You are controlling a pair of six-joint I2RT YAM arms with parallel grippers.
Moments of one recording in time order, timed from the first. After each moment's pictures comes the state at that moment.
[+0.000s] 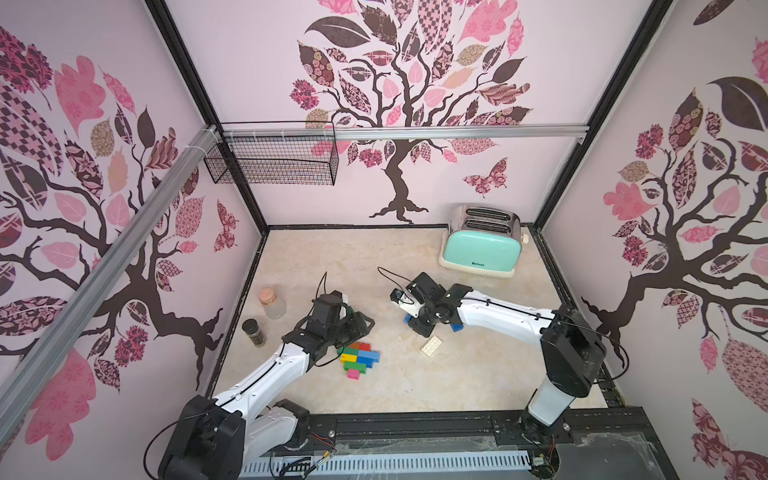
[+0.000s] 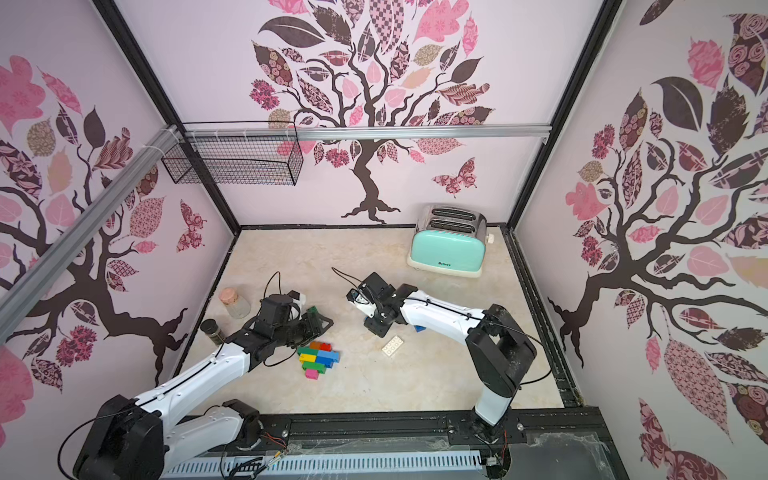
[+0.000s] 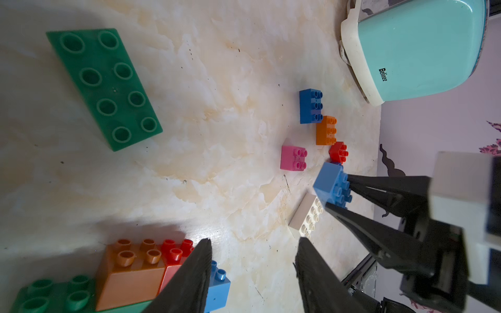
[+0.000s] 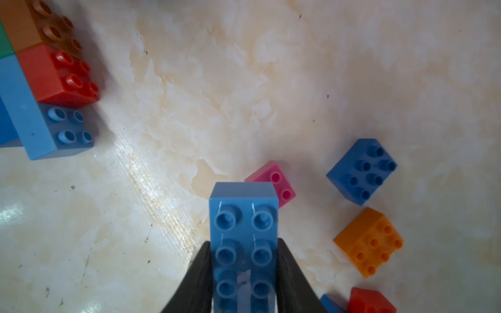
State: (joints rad) left arm -0.42 1.11 0.53 -0.20 0.33 -0.84; right arm 0.77 1.69 1.20 -0.60 -0.04 -0.31
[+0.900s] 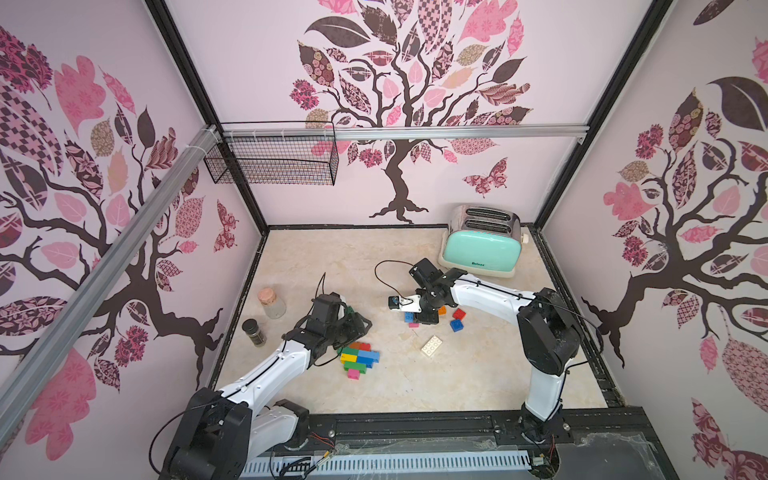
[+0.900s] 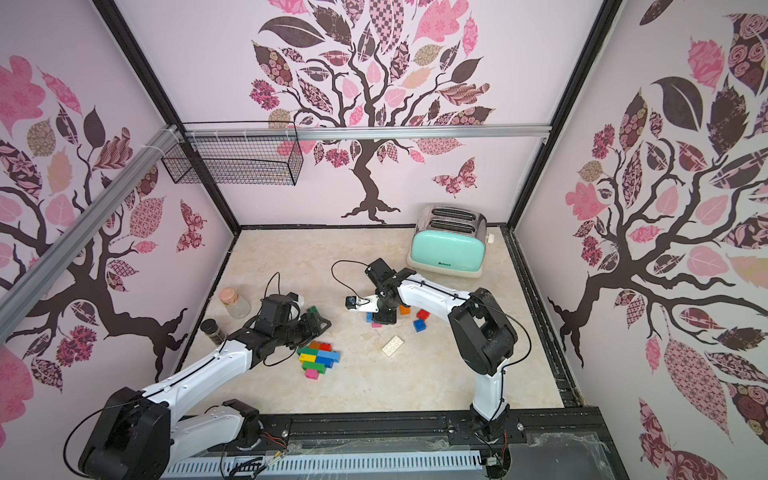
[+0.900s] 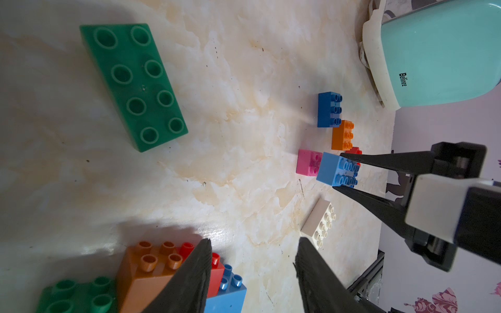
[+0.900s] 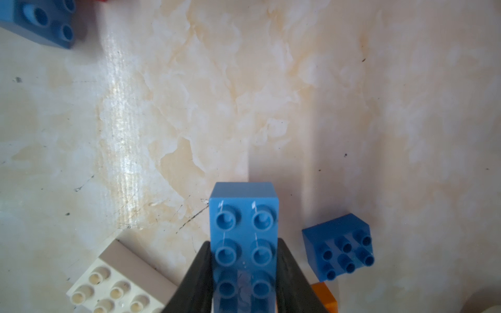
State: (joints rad) left arm -0.39 1.16 0.53 -0.20 0.34 -0.83; right arm 0.68 1.88 1.35 -0.70 -0.16 -0.88
